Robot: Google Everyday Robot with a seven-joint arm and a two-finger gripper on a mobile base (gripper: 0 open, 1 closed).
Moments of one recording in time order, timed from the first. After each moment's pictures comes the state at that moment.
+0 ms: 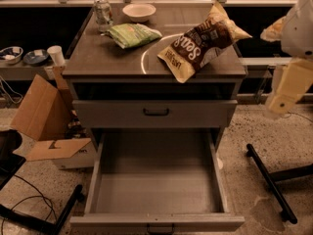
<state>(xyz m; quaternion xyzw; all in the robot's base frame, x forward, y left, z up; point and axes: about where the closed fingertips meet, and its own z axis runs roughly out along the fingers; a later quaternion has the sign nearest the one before) 0.461 -0.216 0.975 -0.61 0.77 -0.04 0.18</state>
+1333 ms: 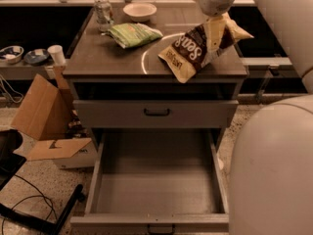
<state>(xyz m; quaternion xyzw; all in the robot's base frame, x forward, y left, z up) 0.748 -0.154 0.947 -0.77 0.58 -0.18 0.20</state>
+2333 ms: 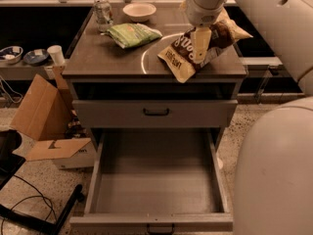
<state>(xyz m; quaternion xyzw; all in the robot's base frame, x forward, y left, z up) 0.741 -0.118 0.921 -0.75 0.61 -0.14 0.21</state>
